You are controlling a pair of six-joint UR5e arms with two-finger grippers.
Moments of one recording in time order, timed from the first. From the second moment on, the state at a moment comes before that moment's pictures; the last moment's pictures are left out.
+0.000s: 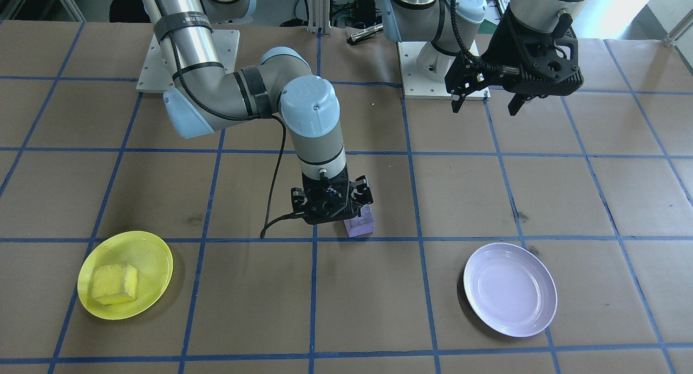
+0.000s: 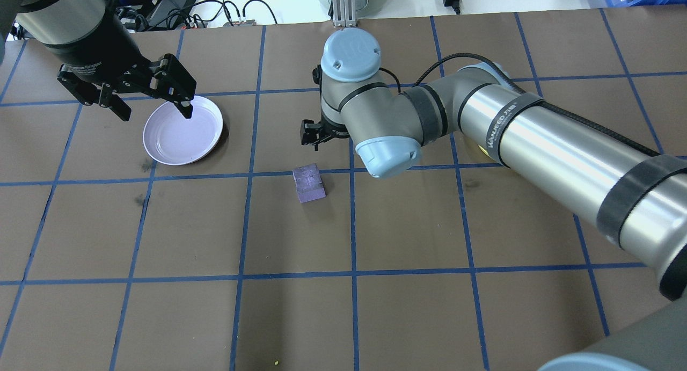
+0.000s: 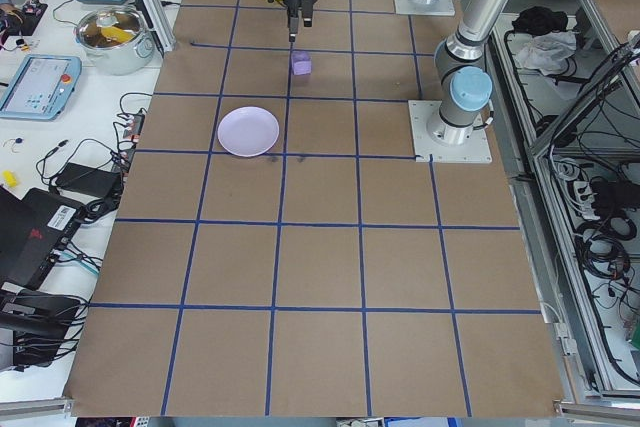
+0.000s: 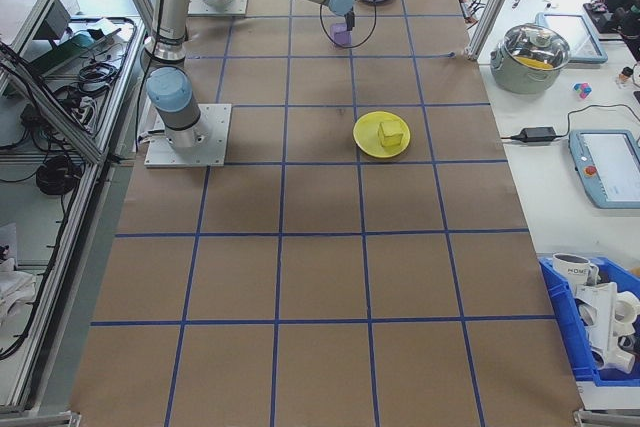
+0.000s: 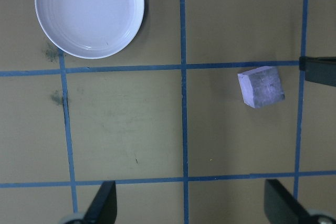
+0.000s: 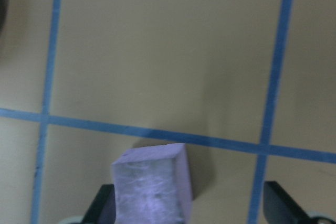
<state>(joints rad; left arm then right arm) -1.52 -1.52 -1.54 -1.64 1.56 0.07 1.96 -1.13 1.64 -2.26 -1.50 0.30</state>
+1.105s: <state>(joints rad) -1.69 -1.83 -1.54 -1.25 1.48 -0.34 1.63 -1.47 1.64 -1.74 -1.59 -0.05</state>
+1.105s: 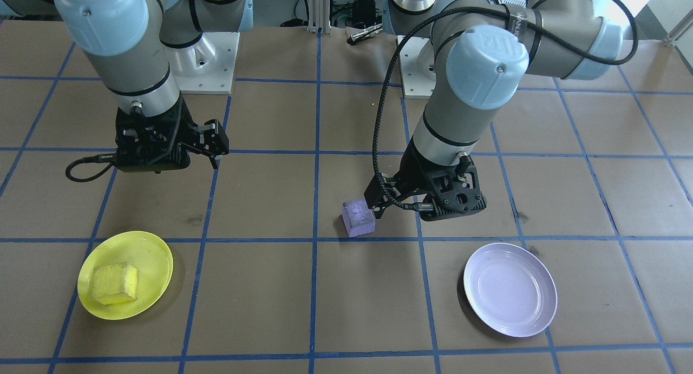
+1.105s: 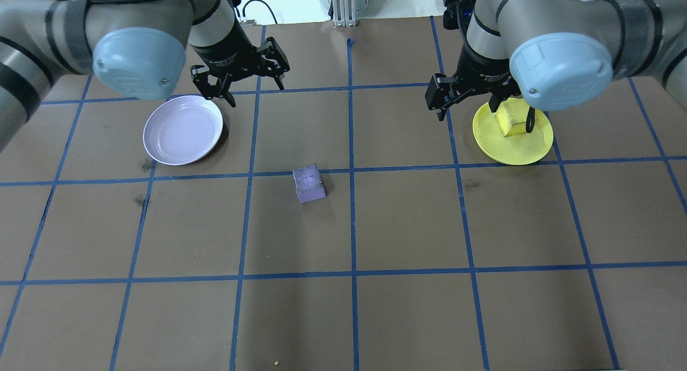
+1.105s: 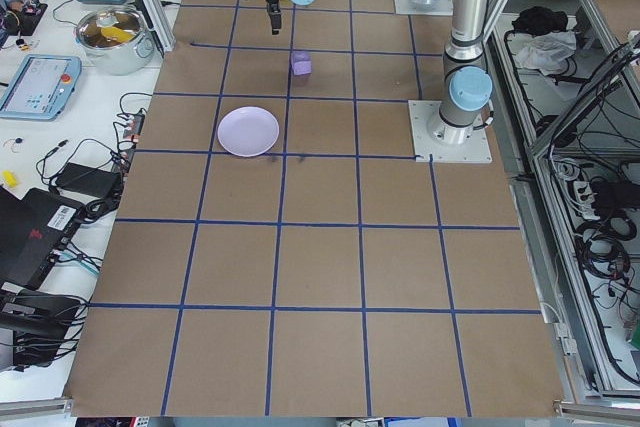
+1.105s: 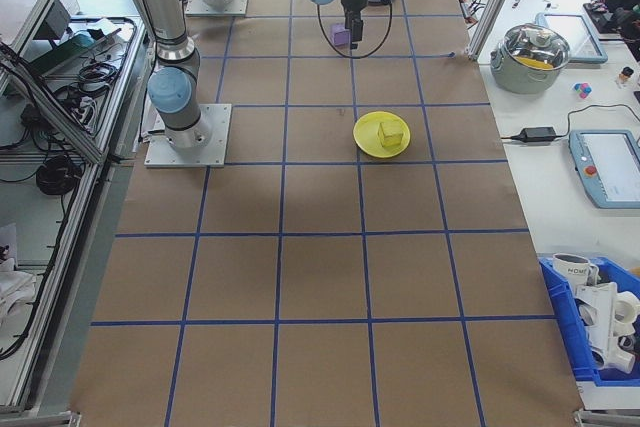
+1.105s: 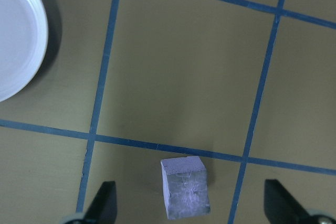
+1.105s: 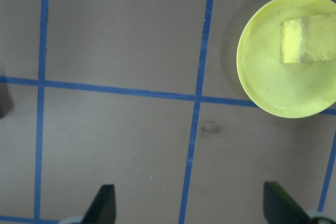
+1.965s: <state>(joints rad) -1.73 -1.93 -1.70 -1.09 1.49 -0.27 1.63 -1.56 1.64 -1.59 -1.70 -0.07</state>
